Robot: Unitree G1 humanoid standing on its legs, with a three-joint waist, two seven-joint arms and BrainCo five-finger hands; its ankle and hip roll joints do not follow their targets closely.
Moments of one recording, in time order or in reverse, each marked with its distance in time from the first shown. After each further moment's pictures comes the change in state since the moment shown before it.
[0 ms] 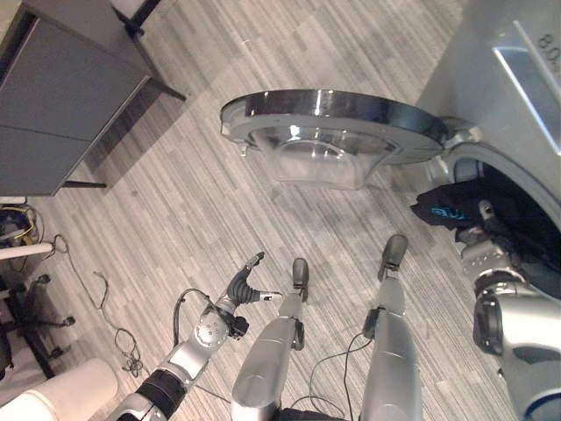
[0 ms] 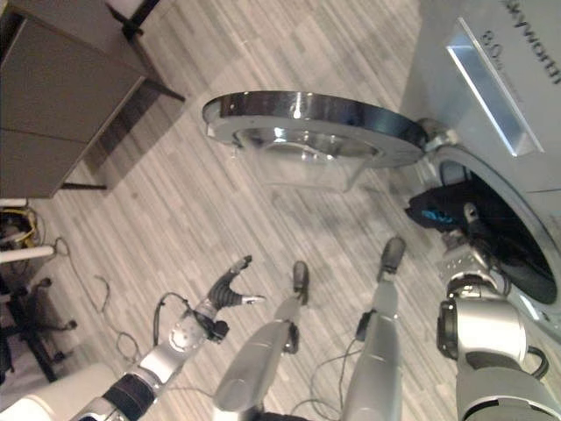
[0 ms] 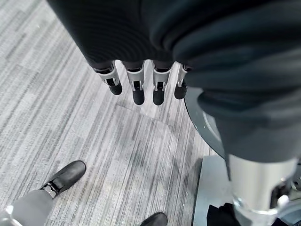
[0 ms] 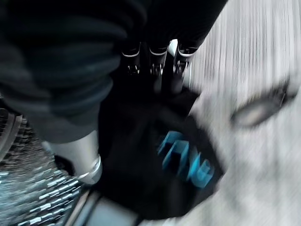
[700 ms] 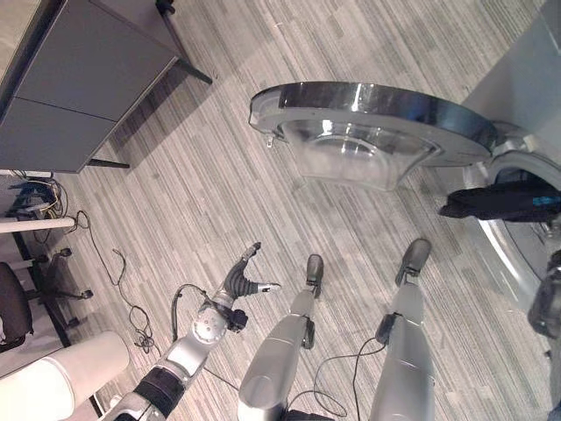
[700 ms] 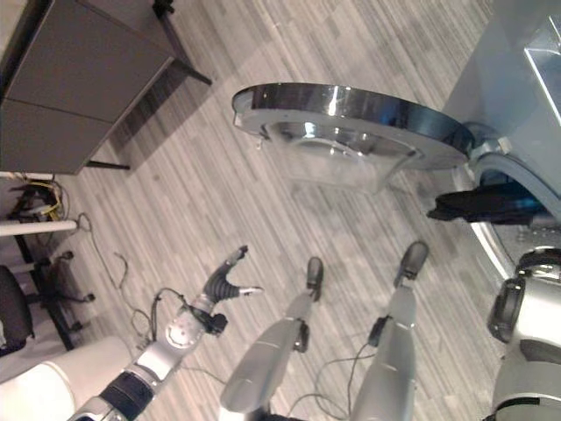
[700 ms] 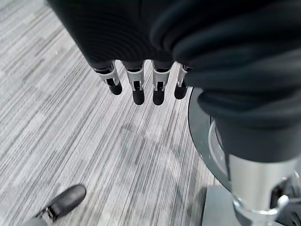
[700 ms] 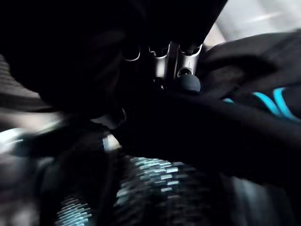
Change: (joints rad) left arm -0.004 0.020 0.046 -0.039 0.001 -0.006 0.040; right arm -0.071 -0.264 -0.078 -0.051 0.146 -0.140 -0.095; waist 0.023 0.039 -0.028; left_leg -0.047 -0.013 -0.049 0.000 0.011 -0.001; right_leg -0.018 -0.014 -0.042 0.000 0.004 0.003
